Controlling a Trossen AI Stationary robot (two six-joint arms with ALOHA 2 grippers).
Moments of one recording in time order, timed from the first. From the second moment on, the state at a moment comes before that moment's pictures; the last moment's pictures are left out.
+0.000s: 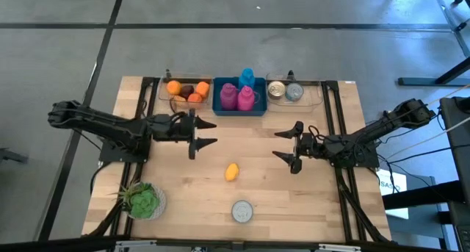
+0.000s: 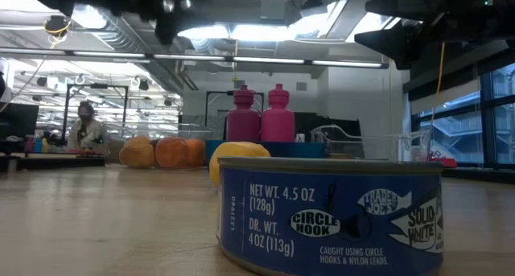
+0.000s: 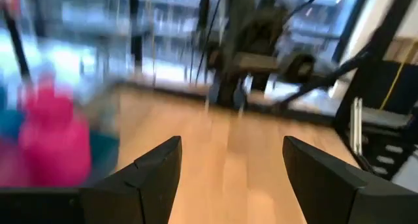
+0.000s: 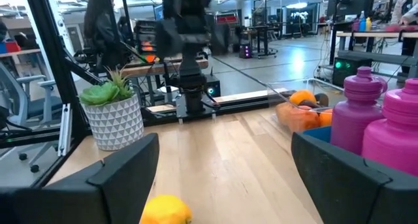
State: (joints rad) left arm -0.01 0.95 0.51 0.41 -0.17 -0.18; right arm 0.38 1.04 0.23 0.84 0.52 0.10
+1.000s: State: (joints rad) left arm -0.23 0.41 0.23 0.38 -0.35 0.02; right arm 0.35 1.04 0.23 0.83 0.51 0.18
